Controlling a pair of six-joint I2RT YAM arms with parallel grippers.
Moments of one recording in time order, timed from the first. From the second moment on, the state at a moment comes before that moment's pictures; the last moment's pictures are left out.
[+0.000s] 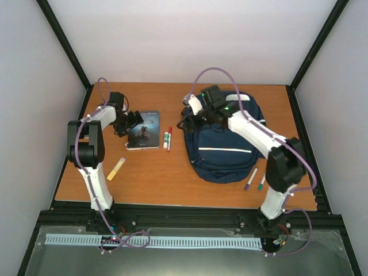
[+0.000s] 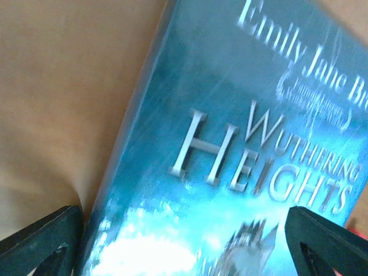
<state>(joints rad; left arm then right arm) 0.01 2.06 1.48 -0.64 0.26 -0.55 0.55 1.70 1.45 -0.52 -0.50 -0.13</state>
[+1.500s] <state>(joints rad) -0.05 1.77 1.03 -0.36 0.13 -0.80 0.65 2.66 2.36 -0.65 -0.43 0.05</state>
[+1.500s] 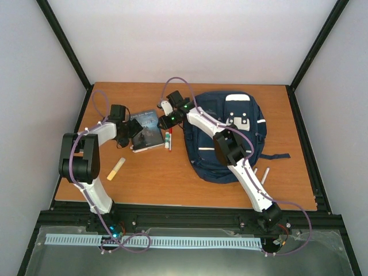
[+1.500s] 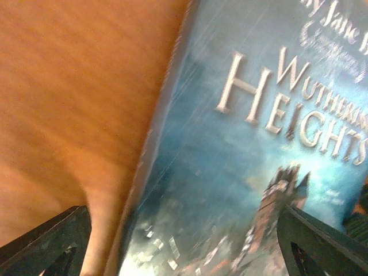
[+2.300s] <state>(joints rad) -0.02 1.82 0.91 0.05 0.54 -0.86 0.61 2.68 2.38 -0.60 -0.46 0.06</state>
